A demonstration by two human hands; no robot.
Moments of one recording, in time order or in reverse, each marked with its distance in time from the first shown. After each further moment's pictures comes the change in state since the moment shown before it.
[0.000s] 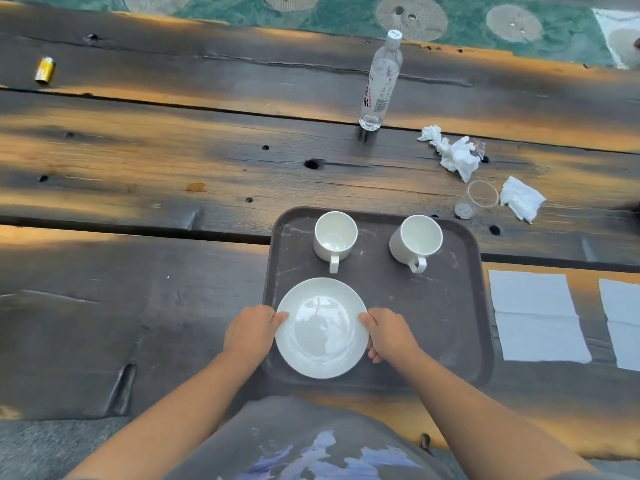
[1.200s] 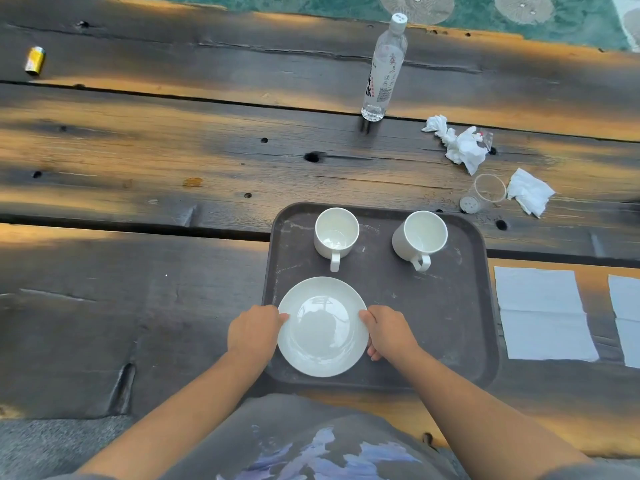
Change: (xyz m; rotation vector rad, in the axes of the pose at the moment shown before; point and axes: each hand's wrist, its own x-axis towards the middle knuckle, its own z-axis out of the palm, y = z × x) left_hand 0.008 0.005 0.008 0.285 -0.035 0.006; right_hand 0.010 -0.001 0.004 -0.012 -0.015 0.012
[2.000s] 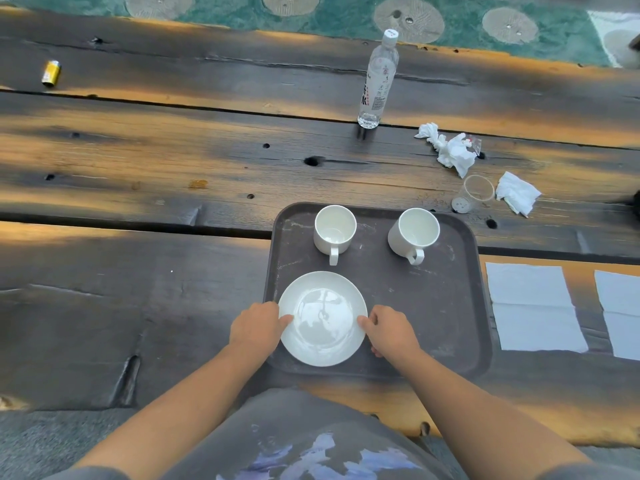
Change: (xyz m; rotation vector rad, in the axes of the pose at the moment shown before) left_hand -0.018 -0.001 -0.007 -0.071 -0.008 0.032; right_hand -0.020 0.010 0.007 -0.099 0.109 0.010
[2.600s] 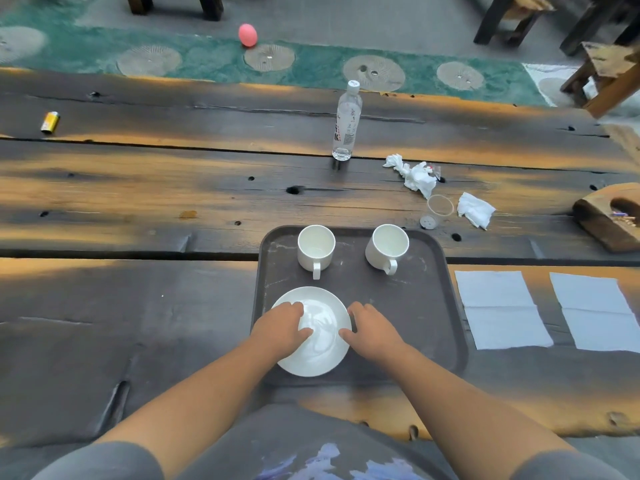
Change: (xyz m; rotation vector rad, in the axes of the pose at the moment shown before) left_hand -0.007 0.047 -0.013 -0.006 0.017 0.320; right_hand -0.019 -0.008 -0.019 -0.208 0.004 -0.250
